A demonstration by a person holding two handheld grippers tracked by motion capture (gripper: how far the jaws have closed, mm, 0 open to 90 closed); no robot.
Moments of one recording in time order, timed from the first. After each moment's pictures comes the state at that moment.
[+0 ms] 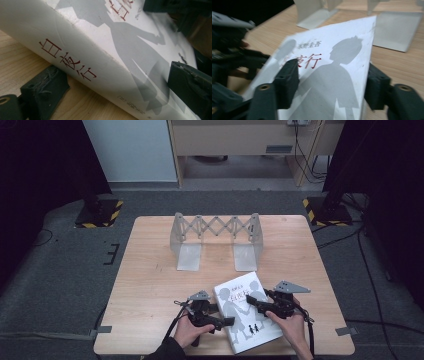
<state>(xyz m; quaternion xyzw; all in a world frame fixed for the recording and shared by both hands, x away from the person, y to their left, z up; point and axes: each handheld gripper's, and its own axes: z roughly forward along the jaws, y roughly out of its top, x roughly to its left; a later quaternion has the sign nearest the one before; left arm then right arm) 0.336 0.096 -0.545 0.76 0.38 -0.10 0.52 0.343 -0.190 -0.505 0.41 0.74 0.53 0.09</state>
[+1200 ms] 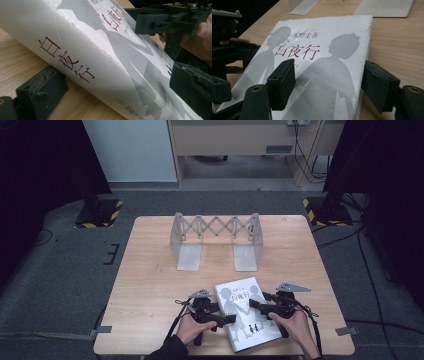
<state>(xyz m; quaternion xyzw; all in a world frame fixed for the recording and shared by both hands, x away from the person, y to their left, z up) 0.340 0.091 -0.544 0.75 0.40 -0.11 0.52 0.351 -0.204 -0.528 0.46 0.73 0.51 0.03</state>
